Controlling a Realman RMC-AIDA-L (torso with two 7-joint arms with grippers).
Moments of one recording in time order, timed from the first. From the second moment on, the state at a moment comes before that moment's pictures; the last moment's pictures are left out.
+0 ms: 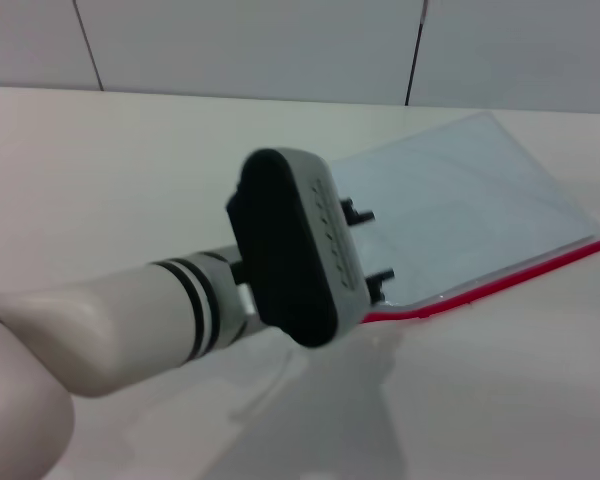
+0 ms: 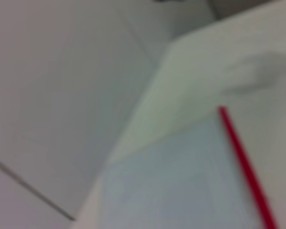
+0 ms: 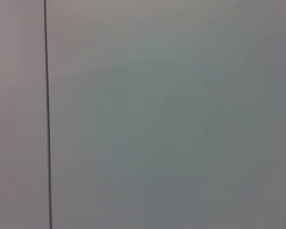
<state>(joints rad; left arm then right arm) -0.14 -2.03 2.15 1.67 2.71 0.51 -2.34 0.48 2.03 0.44 0.05 -1.84 -1.41 0.33</state>
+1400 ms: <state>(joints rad) -0.35 -2.03 2.24 1.38 2.87 0.53 -2.45 0.49 2.03 0.44 0.06 -1.84 -1.40 0.33</state>
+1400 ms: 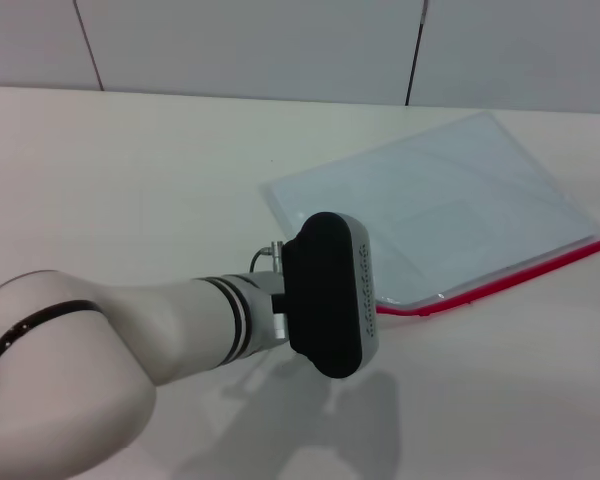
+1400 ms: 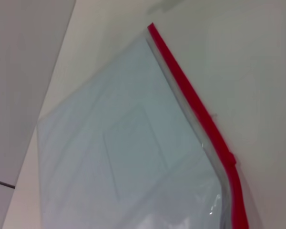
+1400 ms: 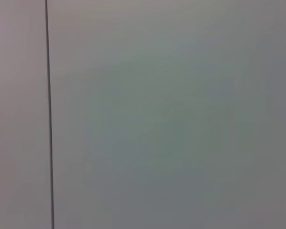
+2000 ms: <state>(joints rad) -0.39 -2.03 2.25 1.21 2.87 0.29 -2.45 0.49 2.03 0.44 0.06 -1.84 -1.40 0.33</state>
